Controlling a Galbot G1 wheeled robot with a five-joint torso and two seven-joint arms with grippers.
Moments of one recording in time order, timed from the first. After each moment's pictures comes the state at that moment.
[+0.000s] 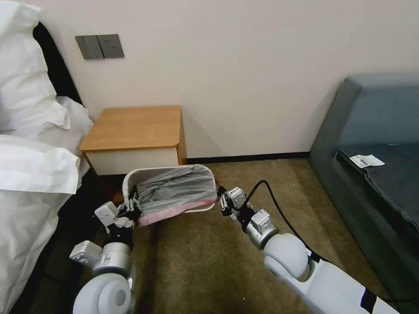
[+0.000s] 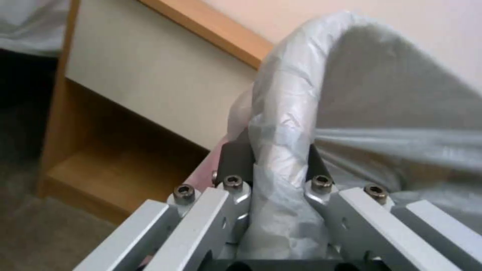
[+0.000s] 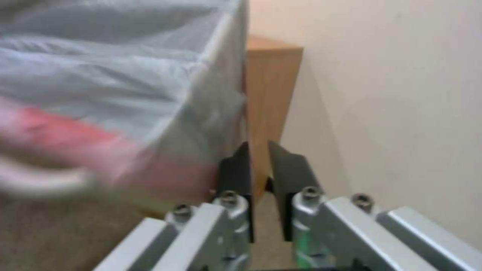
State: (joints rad) left arm 1.59 -1.59 -0.65 -2.20 -0.55 0.14 -0.10; right arm -1.03 0.97 -0.15 1.99 0.25 -0.16 0.18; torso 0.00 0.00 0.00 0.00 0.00
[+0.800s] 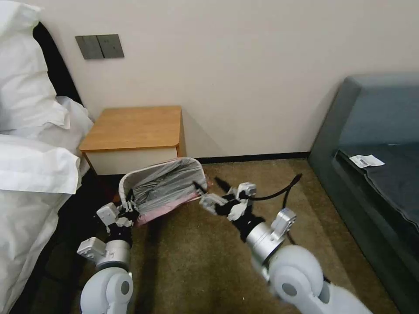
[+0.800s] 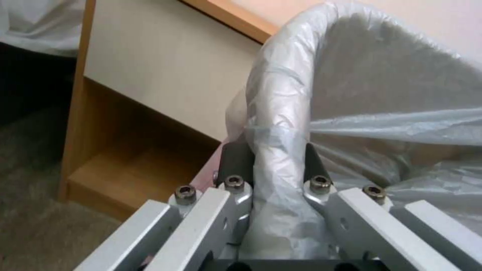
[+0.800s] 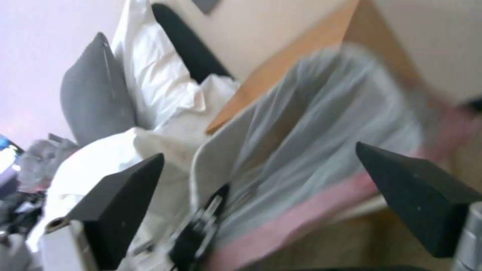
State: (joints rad) left arm 1.53 -1.59 -0.66 -2.11 -0.51 0.12 -0.09; right arm -1.22 1.13 -0.12 2.24 0.98 -0.17 0.26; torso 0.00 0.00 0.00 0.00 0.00
